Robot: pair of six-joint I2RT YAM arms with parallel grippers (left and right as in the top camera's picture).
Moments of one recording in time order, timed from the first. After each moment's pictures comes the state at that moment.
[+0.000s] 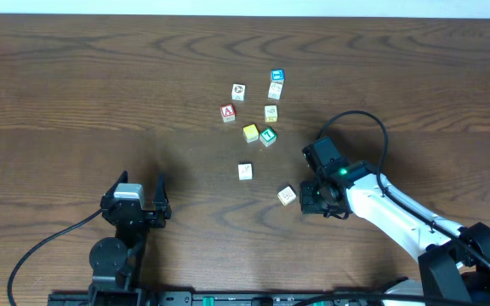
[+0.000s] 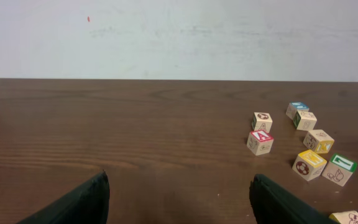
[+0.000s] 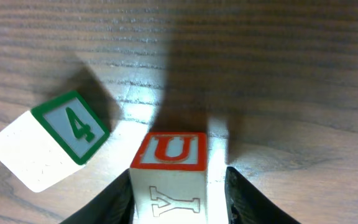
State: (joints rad) left arm -0.07 0.01 0.02 -0.11 0.02 -0.04; right arm 0.49 1.55 0.78 -0.66 -0.07 0.50
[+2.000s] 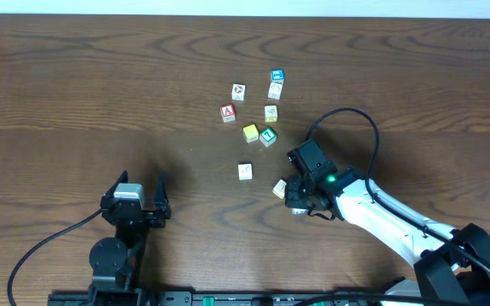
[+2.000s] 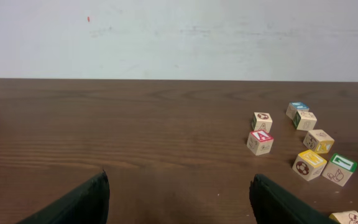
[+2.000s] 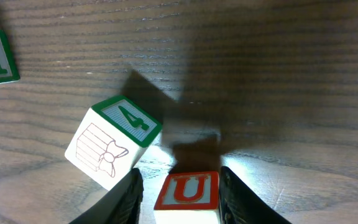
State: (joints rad) left arm -0.07 0.01 0.02 -0.11 0.02 -0.04; right arm 0.59 1.55 0.78 -0.52 -0.05 0.67
